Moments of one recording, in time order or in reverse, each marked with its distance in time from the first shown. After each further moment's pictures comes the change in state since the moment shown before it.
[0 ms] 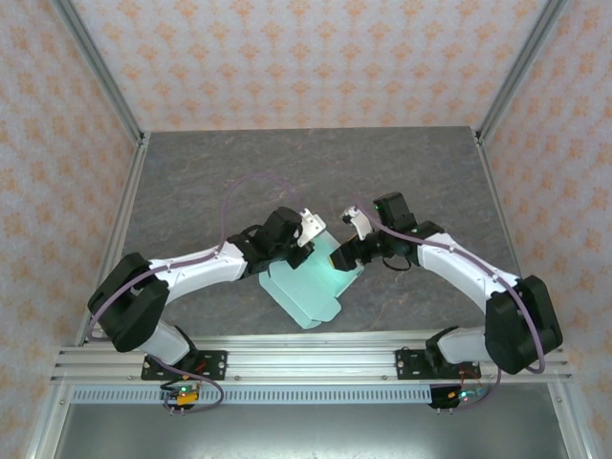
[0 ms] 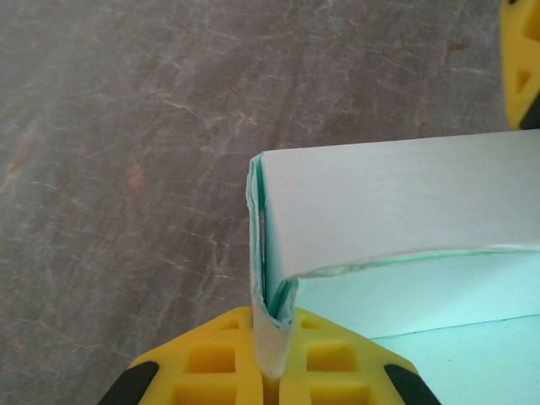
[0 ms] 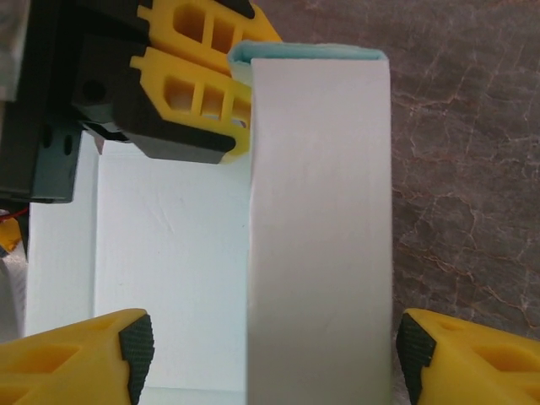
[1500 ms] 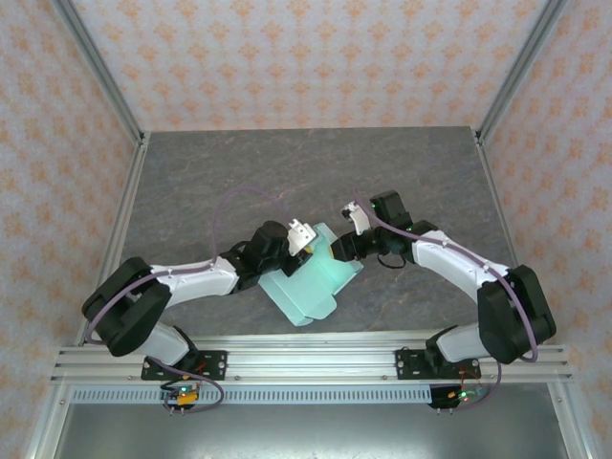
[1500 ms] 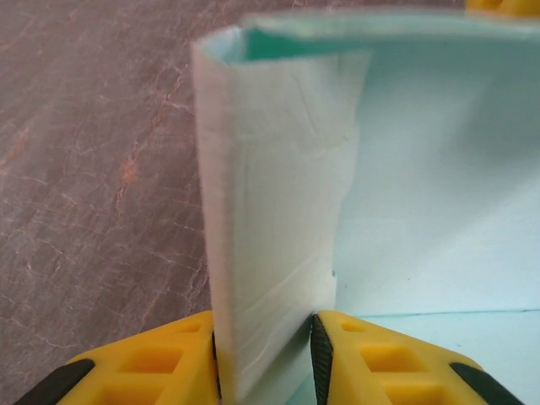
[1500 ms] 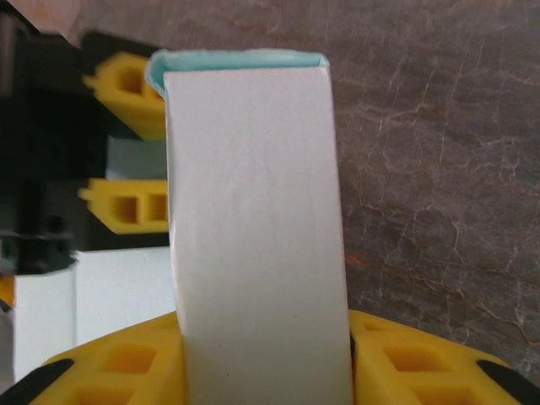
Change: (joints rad) left arm 0.019 -0.025 -0.217 0.319 0.016 -0.001; right arm 0.000 0.040 -0.012 0.121 0.029 0.175
